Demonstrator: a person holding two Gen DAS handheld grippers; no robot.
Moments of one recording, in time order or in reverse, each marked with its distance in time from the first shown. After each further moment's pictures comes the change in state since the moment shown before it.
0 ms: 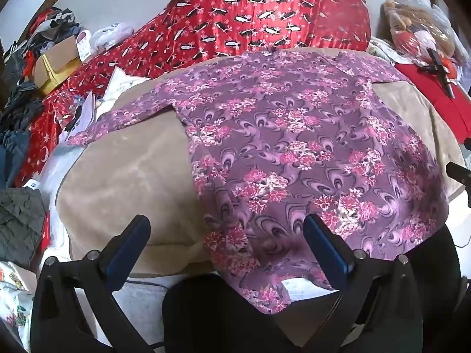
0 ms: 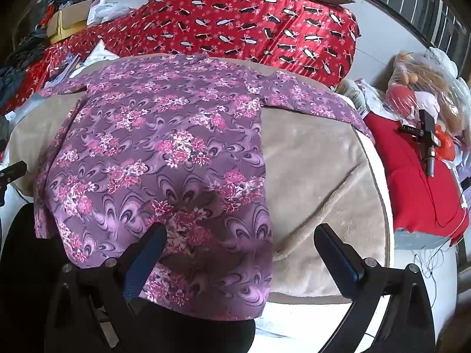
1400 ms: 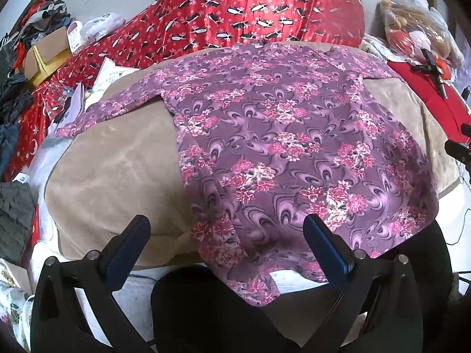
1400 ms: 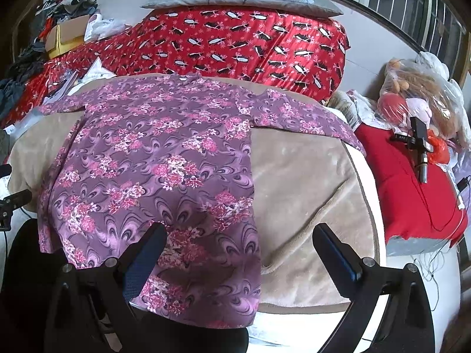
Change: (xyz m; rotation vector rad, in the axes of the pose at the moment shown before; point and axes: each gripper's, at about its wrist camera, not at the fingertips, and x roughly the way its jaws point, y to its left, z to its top) left arm 0.003 -0.001 -0.004 0.003 0.046 -0.045; right arm -0.018 -0.010 0.009 0.024 -0.074 -0.011
